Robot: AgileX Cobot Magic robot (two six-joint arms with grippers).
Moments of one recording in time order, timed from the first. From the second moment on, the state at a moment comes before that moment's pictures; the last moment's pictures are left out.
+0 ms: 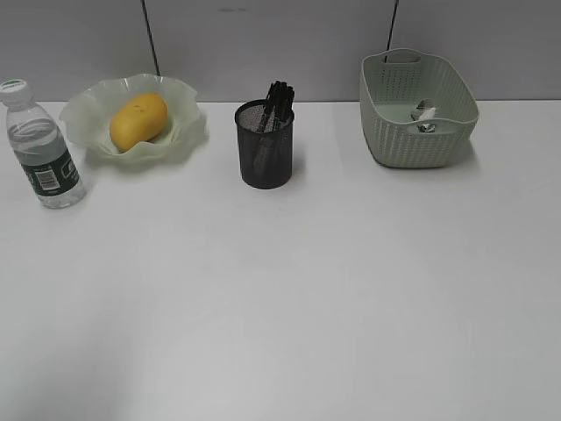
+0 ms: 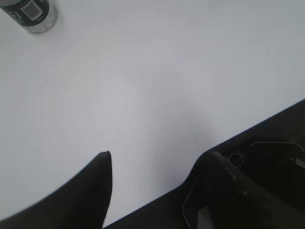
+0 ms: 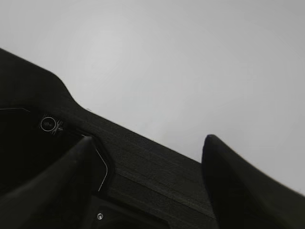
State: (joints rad) left arm -0.56 0.81 -0.82 0.09 1.12 -0.09; right arm 0.51 0.48 -0.55 -0.10 1.16 0.03
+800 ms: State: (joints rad) left arm -0.56 0.16 -0.53 0.02 1.08 -0.09; right arm 0.51 0.48 -0.52 -0.04 1.08 0.00
